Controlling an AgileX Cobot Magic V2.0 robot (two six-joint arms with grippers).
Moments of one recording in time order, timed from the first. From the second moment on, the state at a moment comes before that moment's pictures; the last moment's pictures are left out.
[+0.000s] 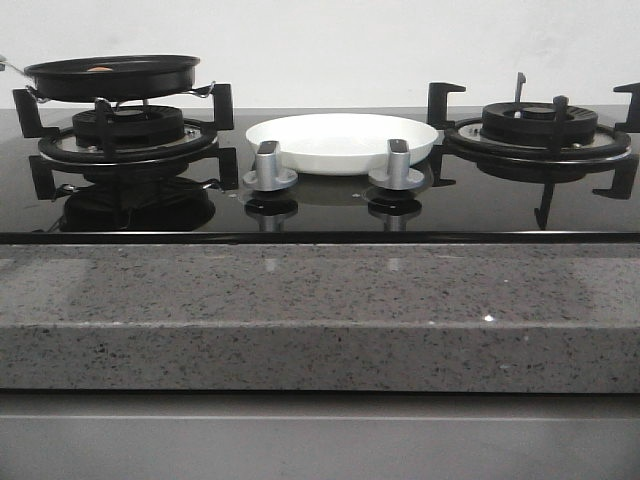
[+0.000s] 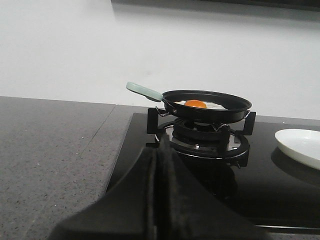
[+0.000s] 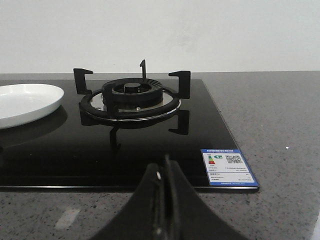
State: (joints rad) left arm -0.05 0.00 0.01 -0.08 -0.04 0.00; right arm -0.03 -0.01 0.03 0.04 0.03 0.03
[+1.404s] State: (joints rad) left arm -0.05 0.50 -0.74 -0.07 0.51 0.00; right arm -0.03 0.47 -0.77 0.05 0.59 0.03
